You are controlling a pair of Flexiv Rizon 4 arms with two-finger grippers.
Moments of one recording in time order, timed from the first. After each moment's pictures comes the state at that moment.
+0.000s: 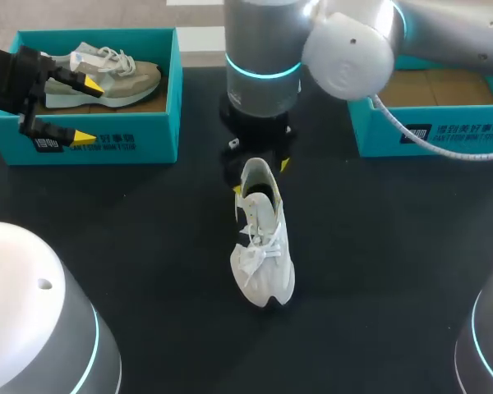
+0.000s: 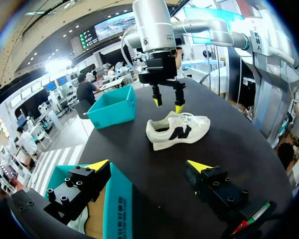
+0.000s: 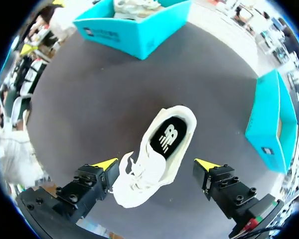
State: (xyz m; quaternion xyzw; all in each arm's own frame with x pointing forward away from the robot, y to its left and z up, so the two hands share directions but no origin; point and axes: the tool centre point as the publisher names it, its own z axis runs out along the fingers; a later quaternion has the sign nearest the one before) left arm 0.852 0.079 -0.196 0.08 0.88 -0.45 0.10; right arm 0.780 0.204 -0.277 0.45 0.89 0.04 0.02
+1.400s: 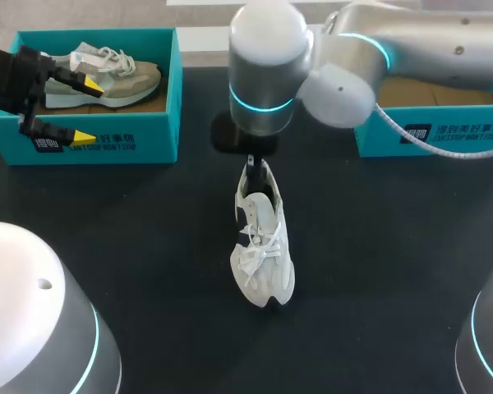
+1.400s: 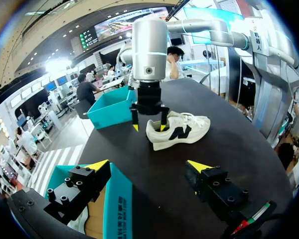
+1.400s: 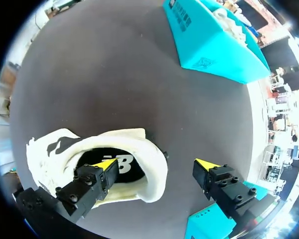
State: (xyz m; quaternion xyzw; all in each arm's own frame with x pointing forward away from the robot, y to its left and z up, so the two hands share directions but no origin) left arm 0.852 0.079 -0.196 0.08 0.88 -0.45 0.10; right arm 0.880 0.195 -0.352 0.04 0.99 0.01 0.13
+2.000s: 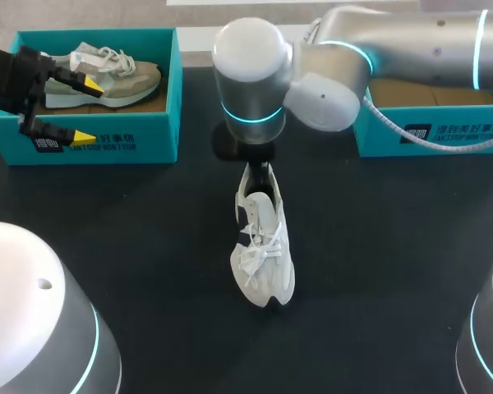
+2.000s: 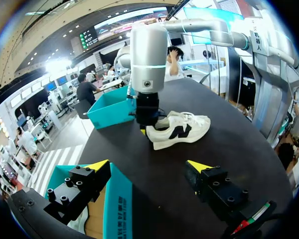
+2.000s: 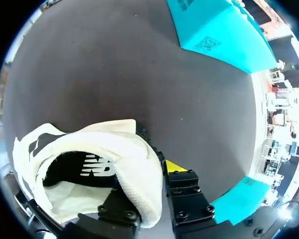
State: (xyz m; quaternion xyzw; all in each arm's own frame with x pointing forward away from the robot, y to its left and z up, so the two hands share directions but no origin) left arm 0.852 0.079 -0.196 0.08 0.88 -0.45 0.10; right arm 0.891 0.186 -0.370 0.07 0.99 -0.02 0.14
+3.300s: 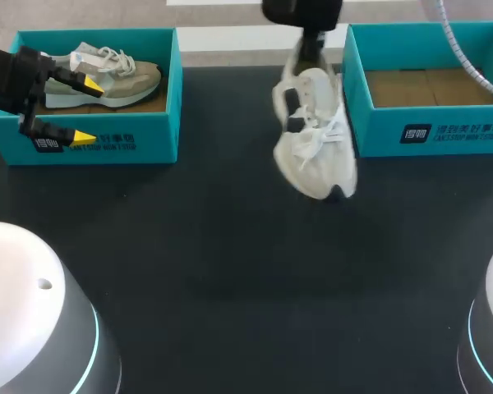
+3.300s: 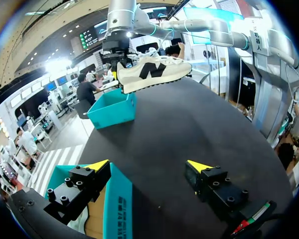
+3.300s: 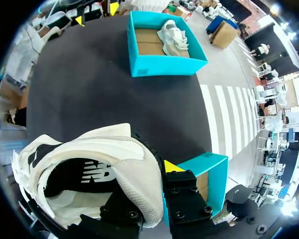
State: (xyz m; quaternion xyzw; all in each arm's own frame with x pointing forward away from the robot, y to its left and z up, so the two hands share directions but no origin) left arm 0.852 0.079 -0.196 0.08 0.88 -0.45 0.10; right arm 0.948 0.092 -0.144 0.10 0.98 0.01 0.17
